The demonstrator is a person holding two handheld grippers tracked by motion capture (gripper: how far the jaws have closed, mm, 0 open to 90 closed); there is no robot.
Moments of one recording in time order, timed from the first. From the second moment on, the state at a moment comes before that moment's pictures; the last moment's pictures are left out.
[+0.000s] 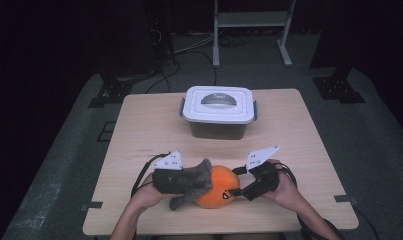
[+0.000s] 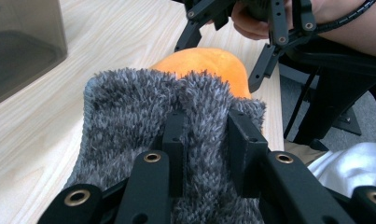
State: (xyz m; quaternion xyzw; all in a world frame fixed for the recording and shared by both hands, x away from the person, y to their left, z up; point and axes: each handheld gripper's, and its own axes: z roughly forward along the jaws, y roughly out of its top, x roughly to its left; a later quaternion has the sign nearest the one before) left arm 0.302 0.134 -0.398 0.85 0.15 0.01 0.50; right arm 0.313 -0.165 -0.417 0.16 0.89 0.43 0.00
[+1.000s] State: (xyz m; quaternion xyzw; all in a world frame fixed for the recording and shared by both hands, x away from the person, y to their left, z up) left arm 0.287 0.111 -0.369 0.84 0.12 0.06 0.53; right arm 0.285 -0.135 -0.399 0.08 0.90 0.41 0.11
